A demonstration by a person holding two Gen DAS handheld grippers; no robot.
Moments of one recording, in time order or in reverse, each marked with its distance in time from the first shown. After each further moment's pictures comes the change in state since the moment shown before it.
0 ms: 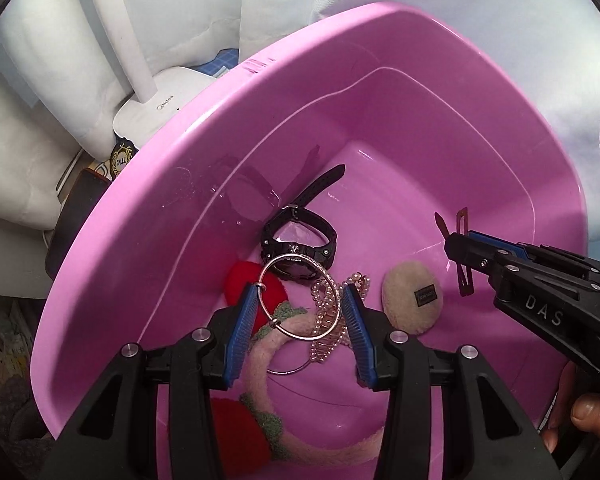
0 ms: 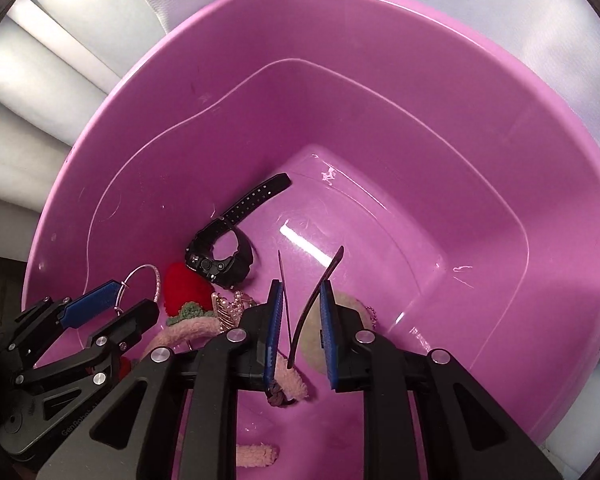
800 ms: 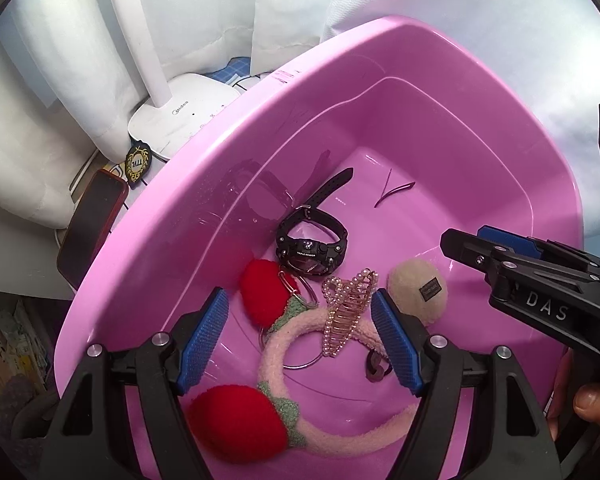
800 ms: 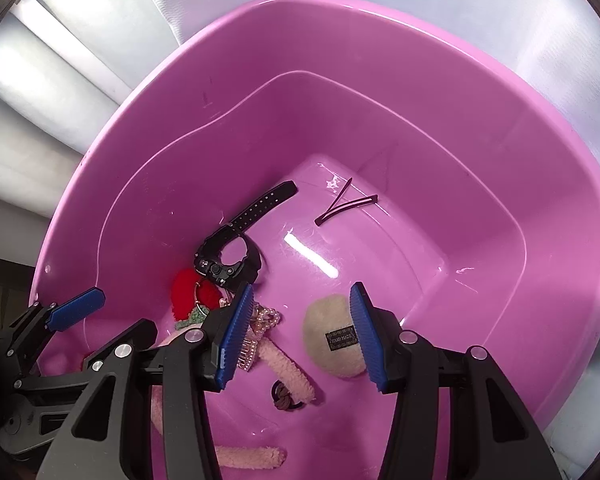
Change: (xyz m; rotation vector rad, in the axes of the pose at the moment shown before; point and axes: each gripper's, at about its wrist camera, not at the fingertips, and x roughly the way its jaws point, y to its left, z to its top) left arm -0.017 0.008 -0.010 -0.002 -0.042 0.015; right arm -0.007 0.003 -0.015 -0.007 -0.046 0.010
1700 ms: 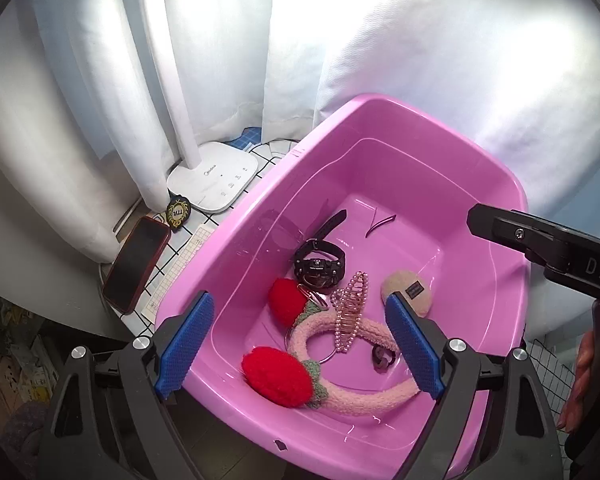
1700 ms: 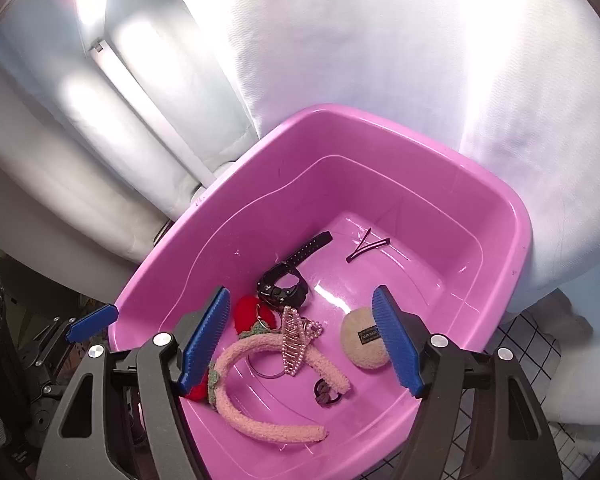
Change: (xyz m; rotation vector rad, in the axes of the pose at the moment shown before) left arm -0.089 0.005 -0.045 0.080 -0.251 0.022; right arm -0.109 0.020 -0.057 0.017 -0.302 0.083
